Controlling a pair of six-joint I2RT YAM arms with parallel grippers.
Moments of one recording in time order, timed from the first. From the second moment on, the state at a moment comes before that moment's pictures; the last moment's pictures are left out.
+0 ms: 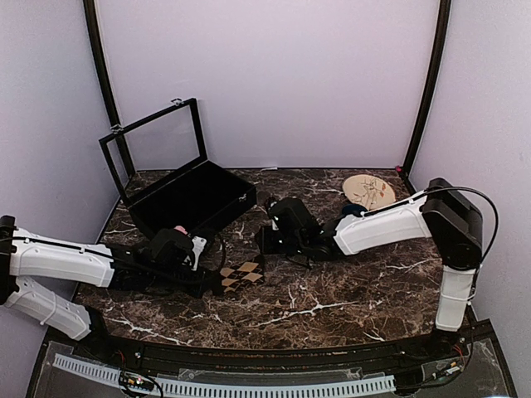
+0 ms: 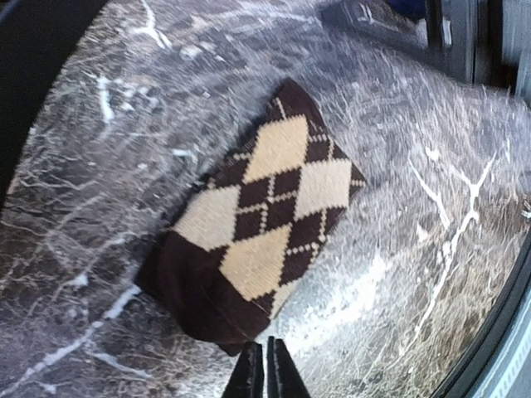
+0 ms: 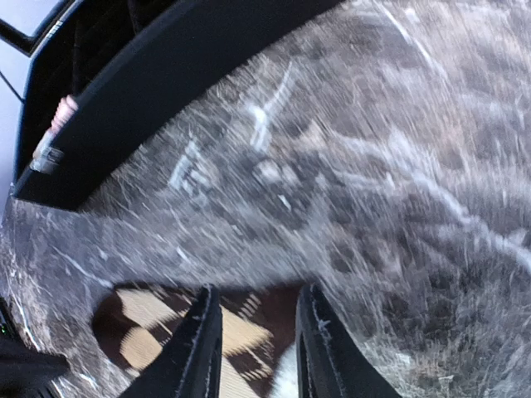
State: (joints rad) left arm -0.93 1.25 0.56 -0.14 -0.06 -0.49; right arm 1.01 1.92 1.14 0.13 0.21 0.68
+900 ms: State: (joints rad) left arm -1.01 1.49 0.62 -0.15 -0.03 -0.56; right arm 0.98 2.18 1.53 -0.22 0.05 0.52
